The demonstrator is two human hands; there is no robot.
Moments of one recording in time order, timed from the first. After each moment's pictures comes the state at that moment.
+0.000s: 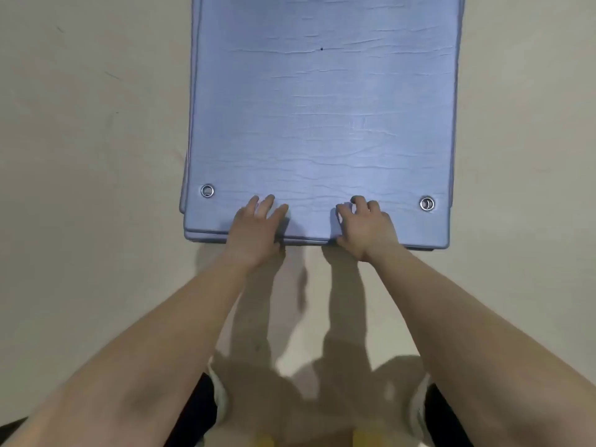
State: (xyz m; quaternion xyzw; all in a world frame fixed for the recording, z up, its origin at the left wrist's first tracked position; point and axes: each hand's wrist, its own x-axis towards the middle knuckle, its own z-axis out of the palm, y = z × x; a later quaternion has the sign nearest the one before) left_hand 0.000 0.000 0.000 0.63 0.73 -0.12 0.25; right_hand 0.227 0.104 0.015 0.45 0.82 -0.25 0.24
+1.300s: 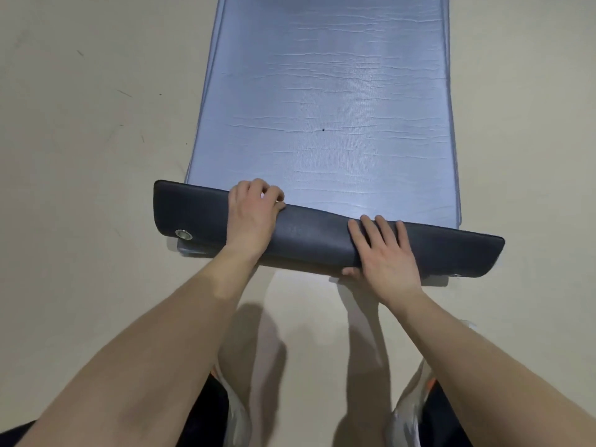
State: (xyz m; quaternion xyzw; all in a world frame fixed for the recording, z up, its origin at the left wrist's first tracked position) left_hand -0.012 0.014 -0.031 0.61 0.78 0.15 0.02; right_hand 0.259 0.050 -0.029 0.43 0.89 -0.03 0.15
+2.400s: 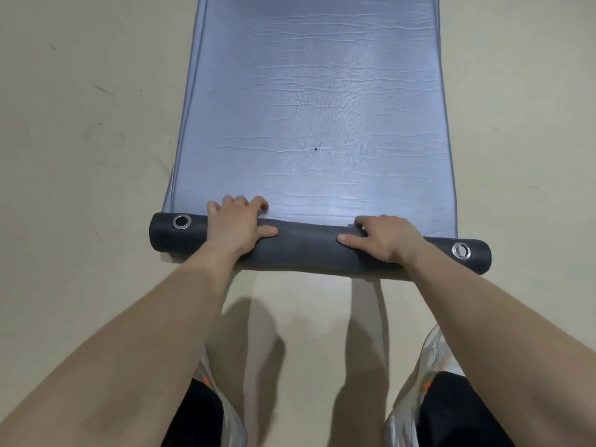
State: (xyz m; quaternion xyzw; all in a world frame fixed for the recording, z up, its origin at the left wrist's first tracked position) left_hand -0.031 0.020 -0.039 0.57 0.79 -0.11 0.19; right_hand 0.251 0.121 -0.023 0.47 0.82 -0.25 0.23
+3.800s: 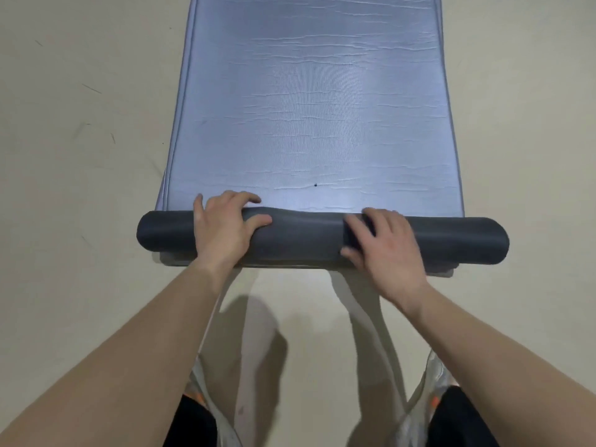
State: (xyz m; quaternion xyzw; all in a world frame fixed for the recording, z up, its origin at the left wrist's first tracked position) left_hand -0.028 0.009 -0.032 0.52 0.83 0.13 0.16; right_hand 0.255 0.072 -0.025 0.45 0.89 -0.07 -0.03
